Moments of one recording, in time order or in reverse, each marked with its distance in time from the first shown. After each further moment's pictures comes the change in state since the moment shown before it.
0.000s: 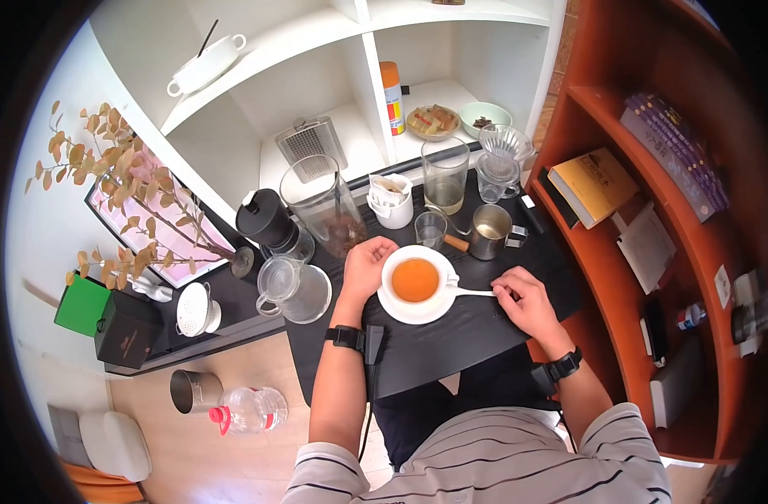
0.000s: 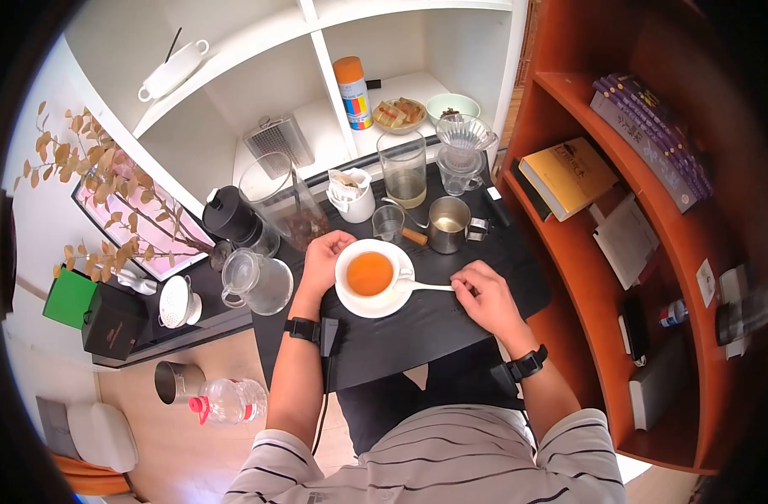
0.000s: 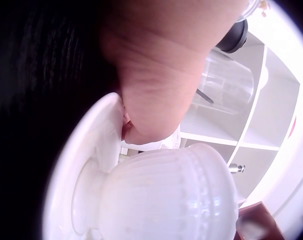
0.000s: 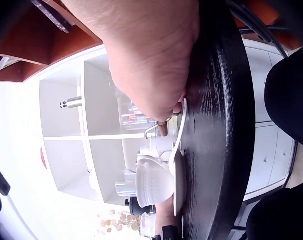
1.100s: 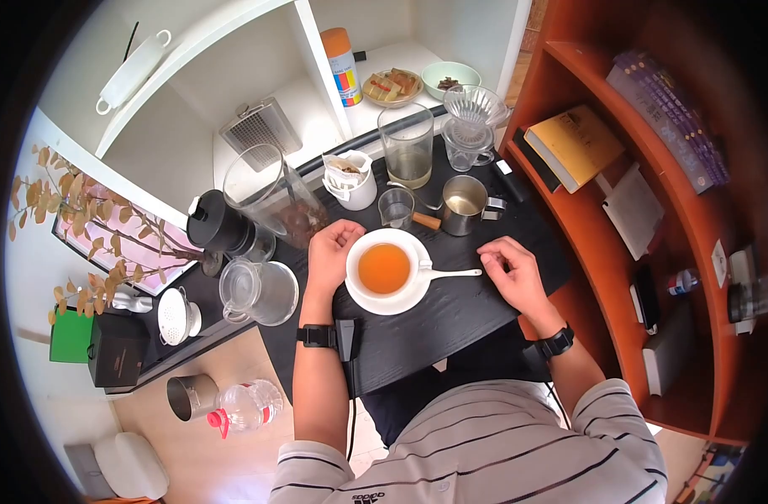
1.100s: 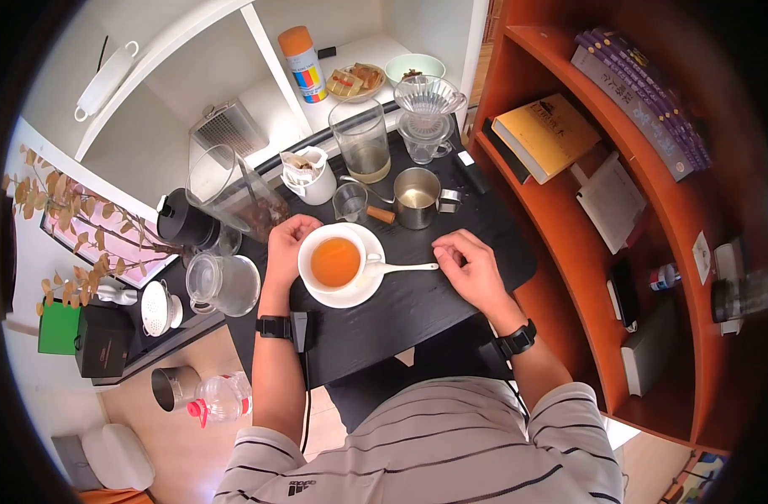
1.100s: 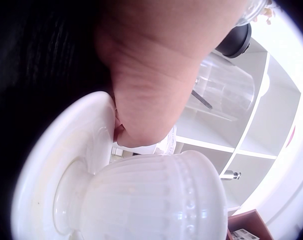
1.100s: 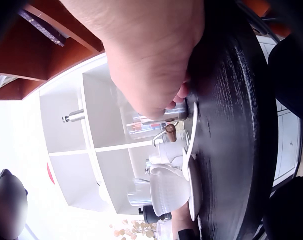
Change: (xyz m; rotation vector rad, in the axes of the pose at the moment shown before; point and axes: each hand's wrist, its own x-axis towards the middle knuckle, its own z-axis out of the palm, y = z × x) left_hand 0.001 0.014 0.001 0.089 0.011 -0.057; right_hand 0.003 0.016 0.002 0.166 0.130 0.044
